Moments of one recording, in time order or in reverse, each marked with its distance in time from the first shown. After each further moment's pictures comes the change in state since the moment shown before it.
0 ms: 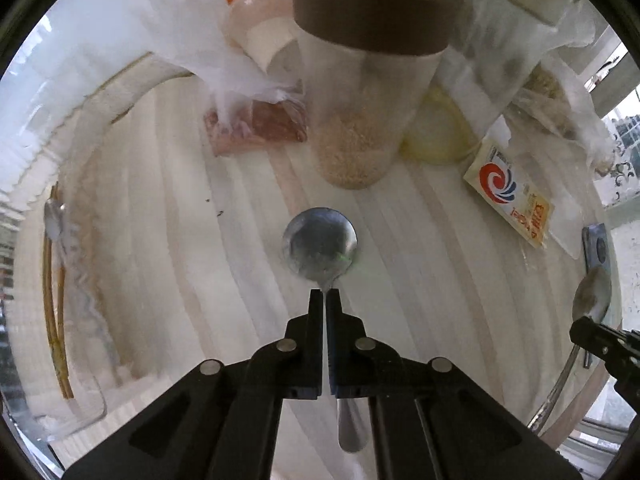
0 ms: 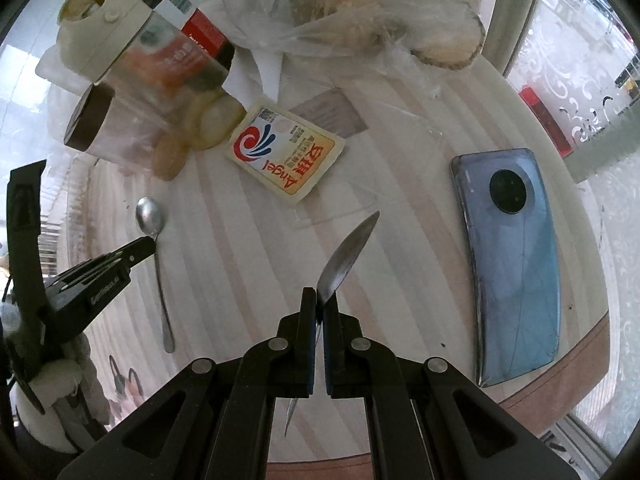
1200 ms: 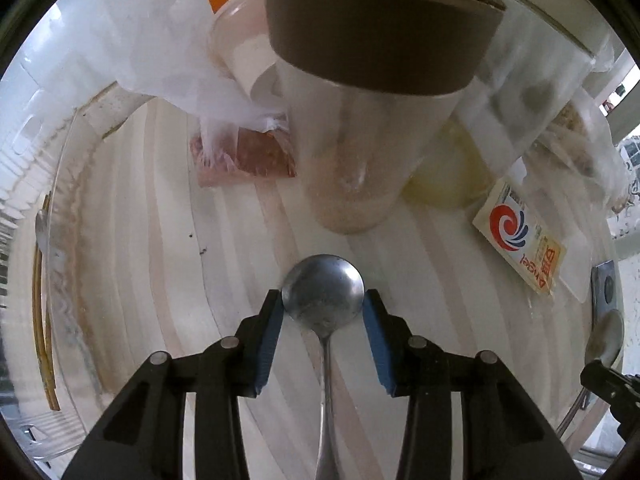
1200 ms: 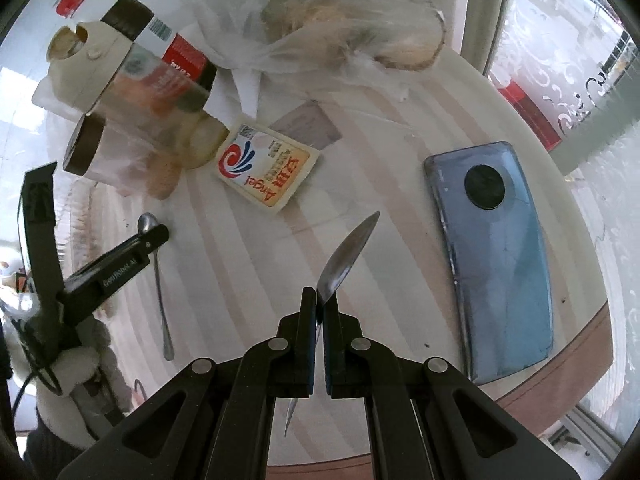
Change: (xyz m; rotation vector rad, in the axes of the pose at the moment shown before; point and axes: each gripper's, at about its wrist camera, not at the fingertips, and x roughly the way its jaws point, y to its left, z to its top) left arm 0.015 -0.005 0.015 -0.043 -0.049 0.014; right arm -0.003 -0.017 -0.004 0.069 -0.033 0.010
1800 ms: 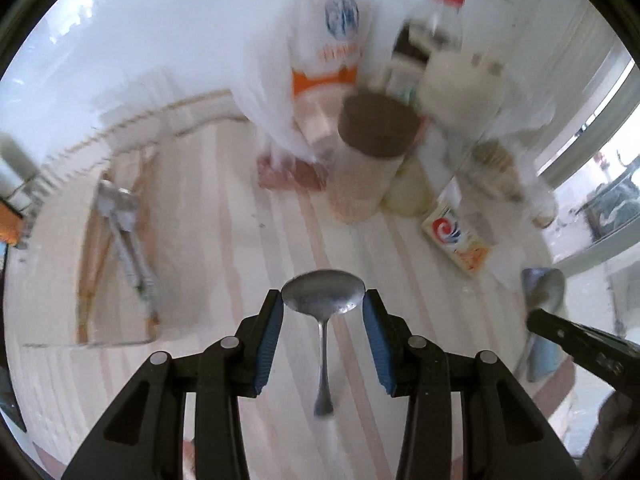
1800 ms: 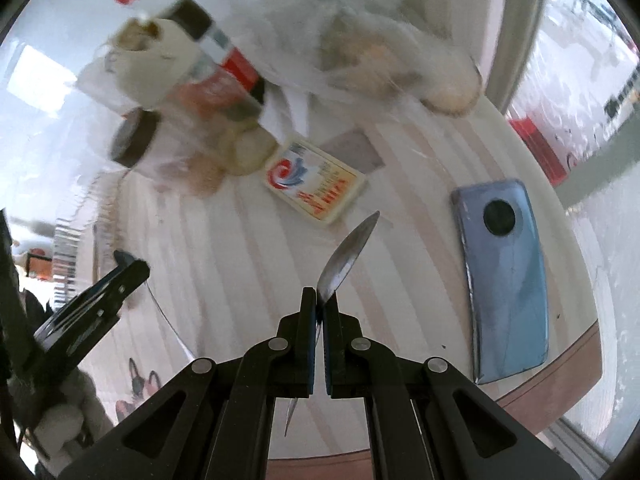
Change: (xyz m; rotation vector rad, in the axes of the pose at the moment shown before) left arm -0.128 0.043 -0.057 -0.106 -0.164 -0.087; right arm -0.042 0.041 -0.001 -0.107 -0.067 0.042
